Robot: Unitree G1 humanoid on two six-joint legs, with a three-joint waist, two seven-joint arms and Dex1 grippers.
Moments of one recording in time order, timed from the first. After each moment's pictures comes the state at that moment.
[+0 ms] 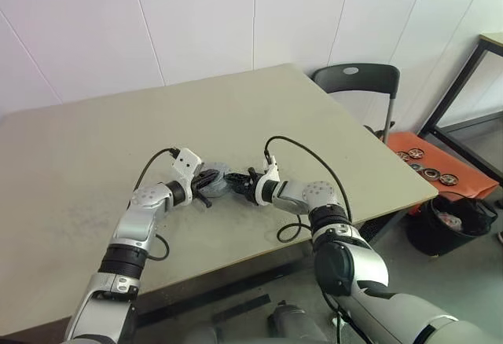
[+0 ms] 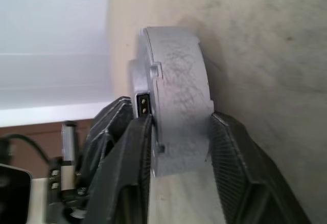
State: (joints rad) left arm -0.42 0.37 -0.05 0.30 -0.15 0.24 -0.68; right arm -0.87 0.11 -0.52 0.93 0.73 1.00 0.17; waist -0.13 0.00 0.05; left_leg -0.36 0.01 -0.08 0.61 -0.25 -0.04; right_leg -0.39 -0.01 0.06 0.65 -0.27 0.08
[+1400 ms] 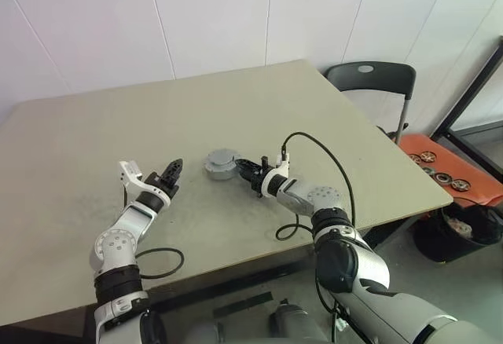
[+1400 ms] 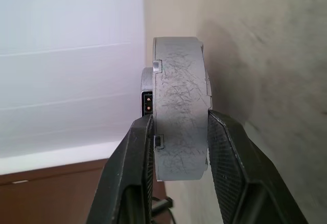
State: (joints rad) left arm -0.32 0.08 0.56 0.15 -0.97 0.73 -0.25; right arm -0.87 0.11 -0.68 0.97 0.85 0.87 0.21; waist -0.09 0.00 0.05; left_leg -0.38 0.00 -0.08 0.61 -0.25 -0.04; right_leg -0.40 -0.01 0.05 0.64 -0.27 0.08
